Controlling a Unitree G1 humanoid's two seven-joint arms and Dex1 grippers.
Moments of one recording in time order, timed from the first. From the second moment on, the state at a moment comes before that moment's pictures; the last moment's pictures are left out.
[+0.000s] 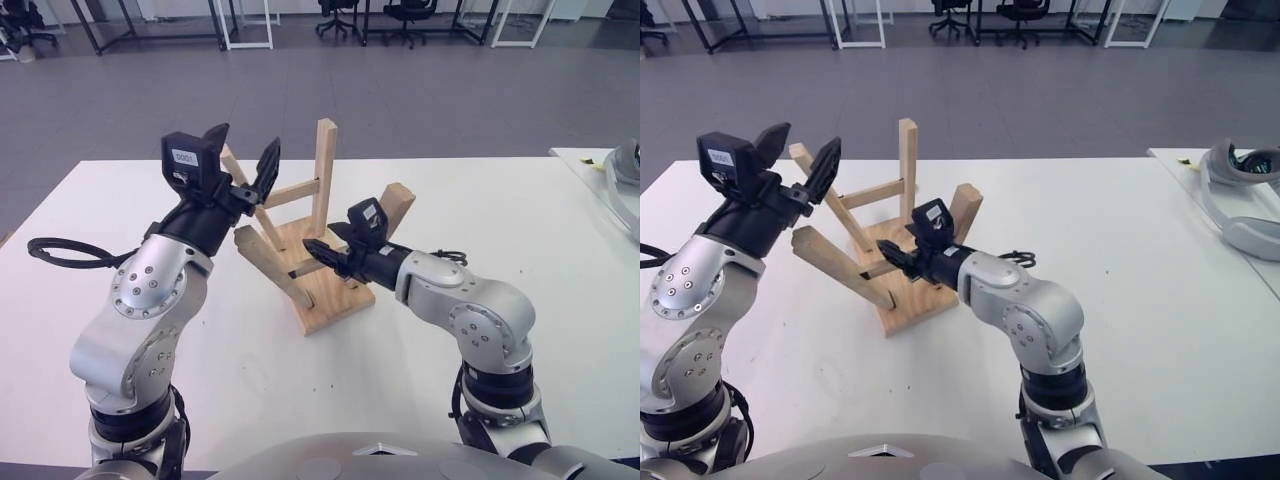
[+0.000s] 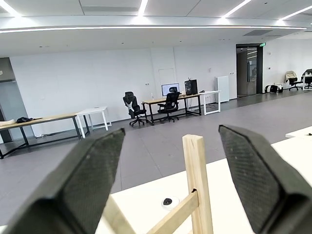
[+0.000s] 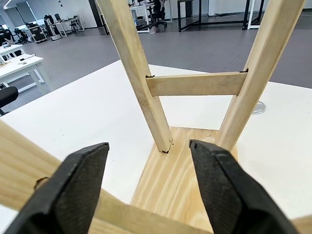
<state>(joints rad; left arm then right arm) -0.25 0.36 0.08 -0.92 -0.47 0.83 0.05 -0.32 -0.09 0.19 -0.56 0.55 1.16 0.13</state>
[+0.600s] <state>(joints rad) -0.29 0.38 0.01 -0.91 -0.24 0.83 0.04 -0.71 -0.10 -0.01 -0.62 0.52 0.86 0.14</state>
